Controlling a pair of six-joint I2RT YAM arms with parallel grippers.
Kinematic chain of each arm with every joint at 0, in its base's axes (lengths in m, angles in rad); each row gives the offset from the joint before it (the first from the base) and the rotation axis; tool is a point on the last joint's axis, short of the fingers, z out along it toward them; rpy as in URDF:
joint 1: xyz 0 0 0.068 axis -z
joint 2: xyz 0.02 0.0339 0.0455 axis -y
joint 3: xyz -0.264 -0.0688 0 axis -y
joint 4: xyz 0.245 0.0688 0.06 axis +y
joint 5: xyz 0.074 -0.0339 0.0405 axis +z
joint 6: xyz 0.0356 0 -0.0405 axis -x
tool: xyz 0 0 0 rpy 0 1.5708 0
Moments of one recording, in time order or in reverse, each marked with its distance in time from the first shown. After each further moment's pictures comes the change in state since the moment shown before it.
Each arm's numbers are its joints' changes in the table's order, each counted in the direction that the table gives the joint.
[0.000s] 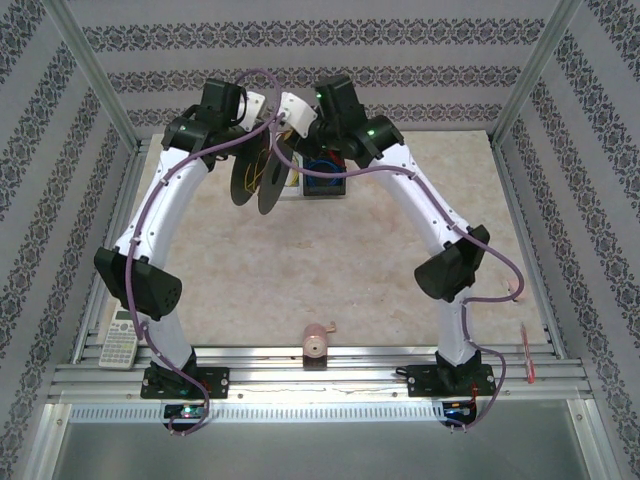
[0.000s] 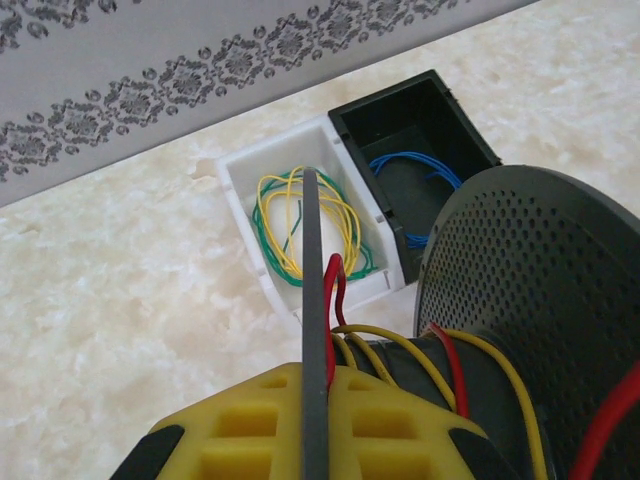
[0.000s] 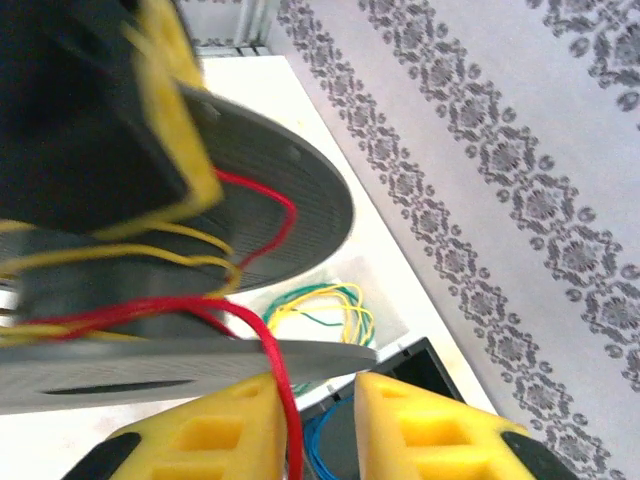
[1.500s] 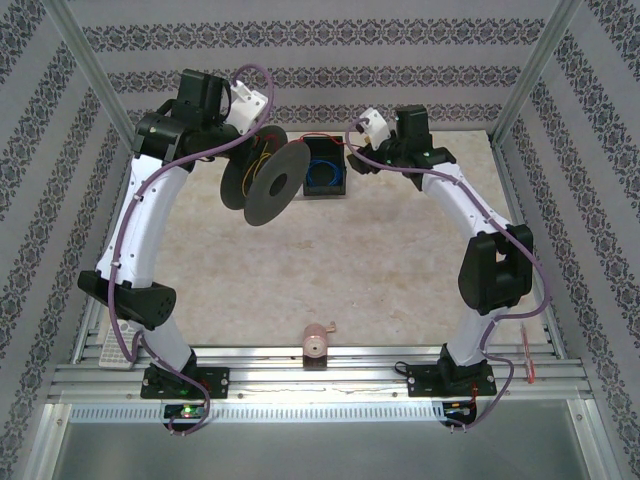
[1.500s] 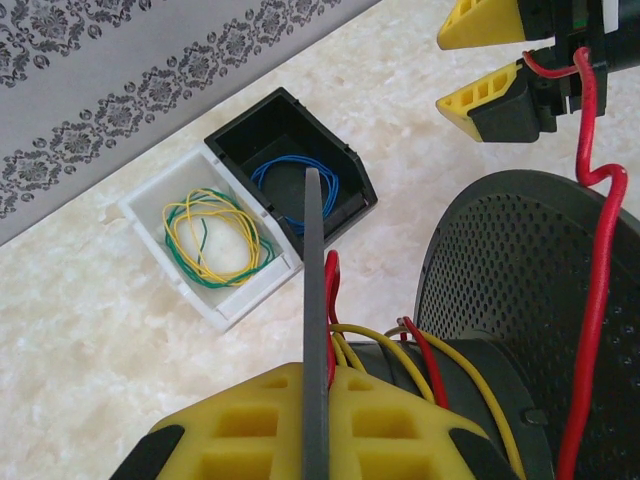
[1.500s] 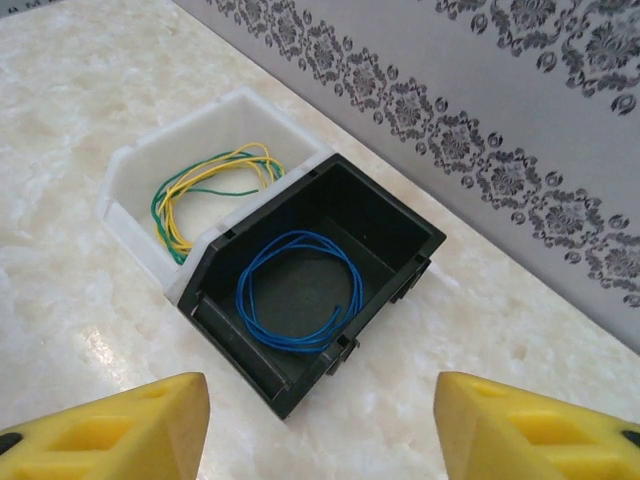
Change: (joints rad) left arm 0.013 0.070 0.150 0.212 -0.224 -0.156; right arm 0.341 0.230 -0.724 -0.455 0.211 -0.160
